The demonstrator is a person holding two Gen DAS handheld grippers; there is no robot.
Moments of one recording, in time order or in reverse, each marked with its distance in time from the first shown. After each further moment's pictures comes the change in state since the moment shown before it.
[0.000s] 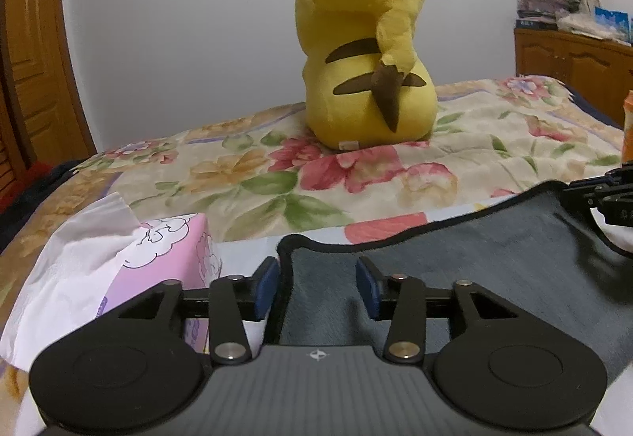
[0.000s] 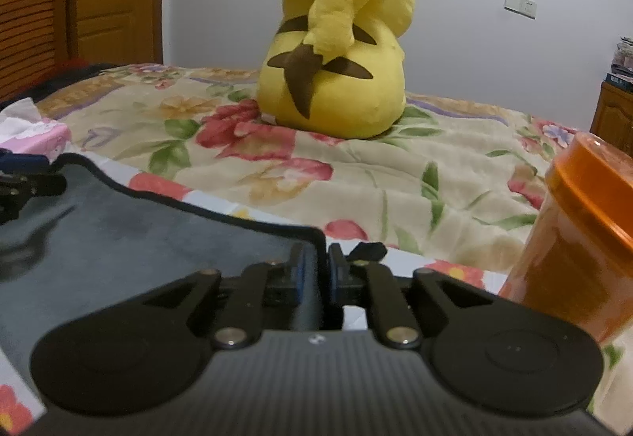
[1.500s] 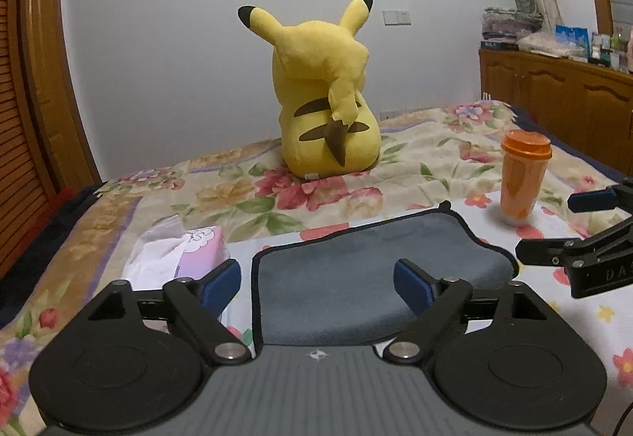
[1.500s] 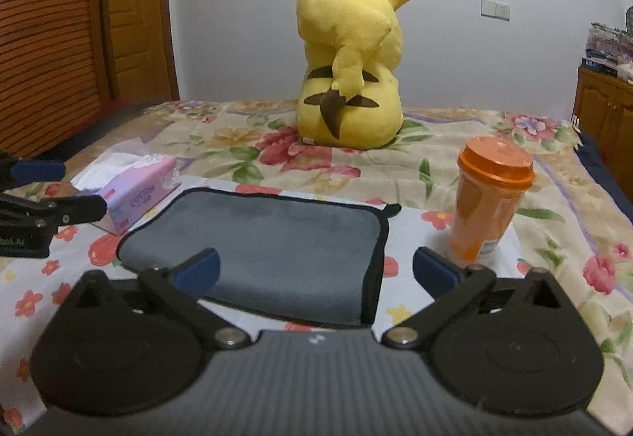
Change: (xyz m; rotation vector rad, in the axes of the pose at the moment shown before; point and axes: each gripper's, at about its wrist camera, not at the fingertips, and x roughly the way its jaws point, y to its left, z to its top) left arm -0.183 -0.033 0.008 0.011 -0.047 -0.041; right arm -0.162 0.046 -0.016 0.109 -0.048 0.018
